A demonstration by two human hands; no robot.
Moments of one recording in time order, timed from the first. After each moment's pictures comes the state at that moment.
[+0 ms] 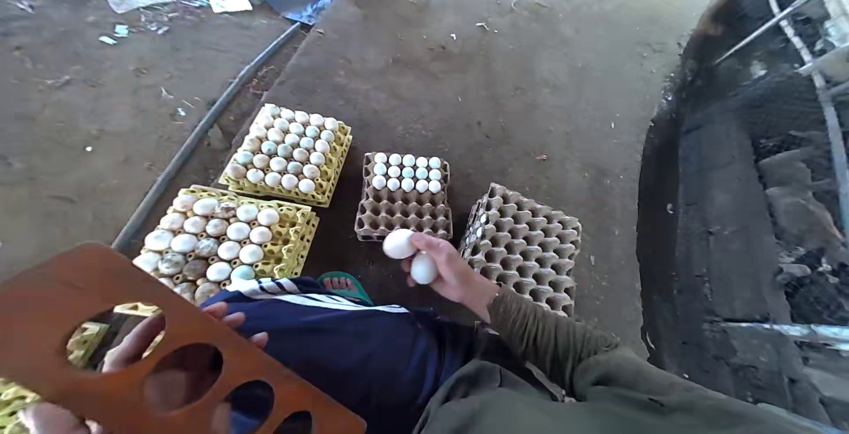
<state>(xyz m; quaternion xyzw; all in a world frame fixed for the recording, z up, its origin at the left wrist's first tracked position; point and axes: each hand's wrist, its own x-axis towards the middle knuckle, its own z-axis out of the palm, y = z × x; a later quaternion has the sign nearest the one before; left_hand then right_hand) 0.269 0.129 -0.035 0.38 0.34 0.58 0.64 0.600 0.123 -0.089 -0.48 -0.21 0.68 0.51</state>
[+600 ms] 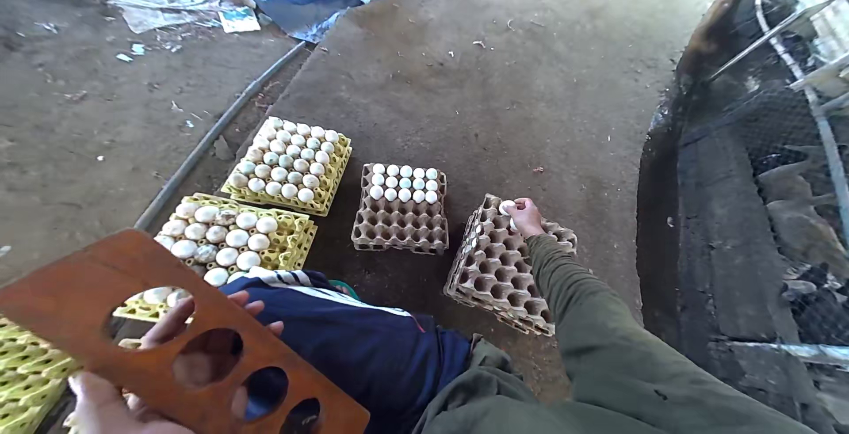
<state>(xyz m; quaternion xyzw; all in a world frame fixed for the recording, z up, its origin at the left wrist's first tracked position) 0.291 0.127 -0.038 0.37 0.29 0.58 0.67 0.871 0.143 -0.171 -0.90 -0.24 0.24 0.27</state>
